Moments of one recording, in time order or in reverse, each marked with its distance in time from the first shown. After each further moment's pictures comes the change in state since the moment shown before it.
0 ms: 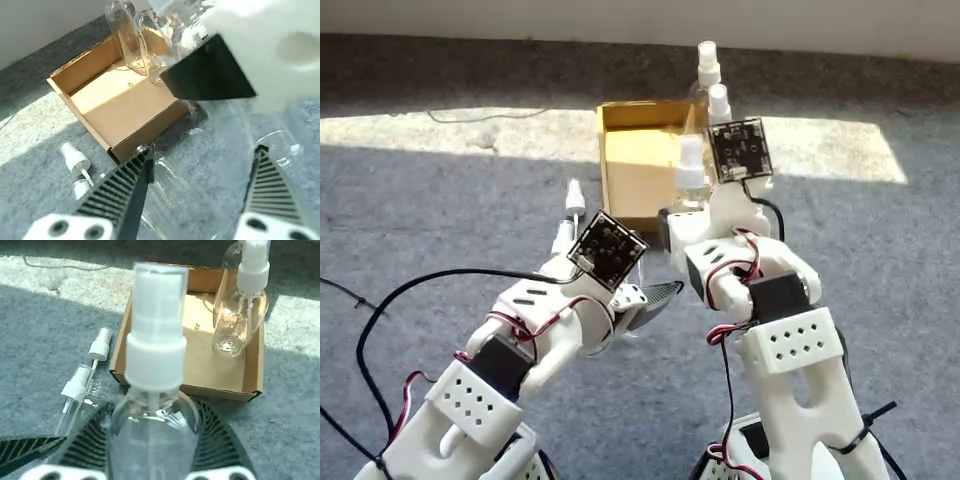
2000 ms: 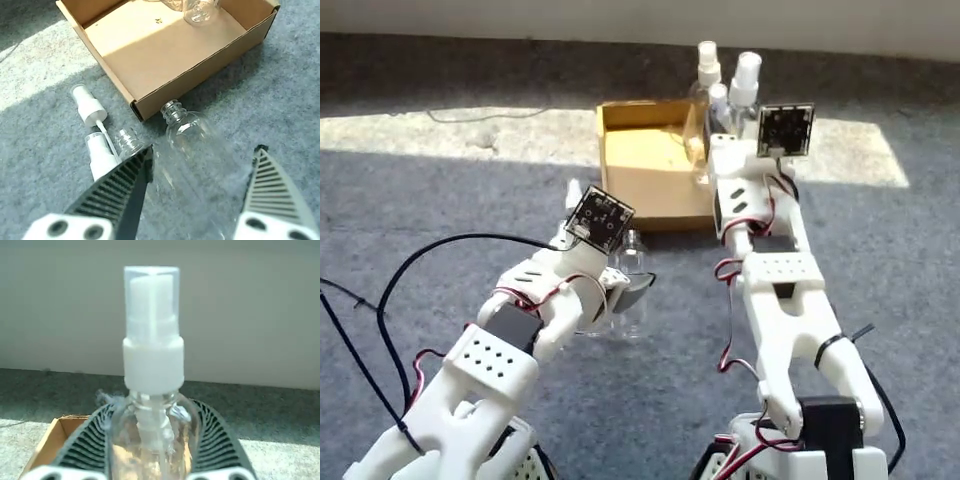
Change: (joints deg) left arm -8.7 15.3 -0.2 -4.0 1.0; right arm 13.5 30.7 6.9 -72.0 6.0
